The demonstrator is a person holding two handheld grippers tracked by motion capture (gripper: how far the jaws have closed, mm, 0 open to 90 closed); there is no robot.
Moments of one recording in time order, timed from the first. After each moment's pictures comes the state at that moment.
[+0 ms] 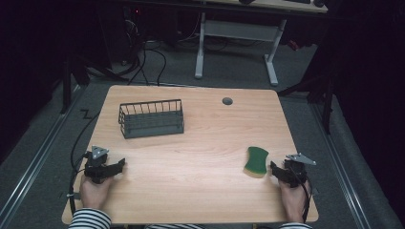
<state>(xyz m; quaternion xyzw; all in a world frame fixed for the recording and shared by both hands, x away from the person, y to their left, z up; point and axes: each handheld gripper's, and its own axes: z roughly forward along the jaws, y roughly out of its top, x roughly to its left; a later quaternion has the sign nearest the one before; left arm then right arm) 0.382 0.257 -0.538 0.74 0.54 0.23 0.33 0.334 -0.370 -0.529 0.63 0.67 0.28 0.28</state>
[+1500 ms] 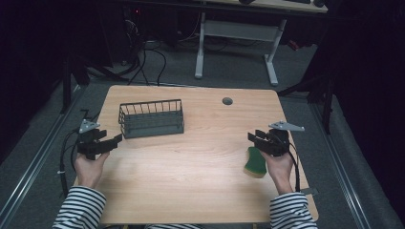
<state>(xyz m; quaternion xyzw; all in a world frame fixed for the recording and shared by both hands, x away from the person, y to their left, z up) 0.423 0.262 -0.452 0.71 0.53 0.22 0.41 0.397 -0.298 -0.432 0.52 0.72 0.41 0.20</state>
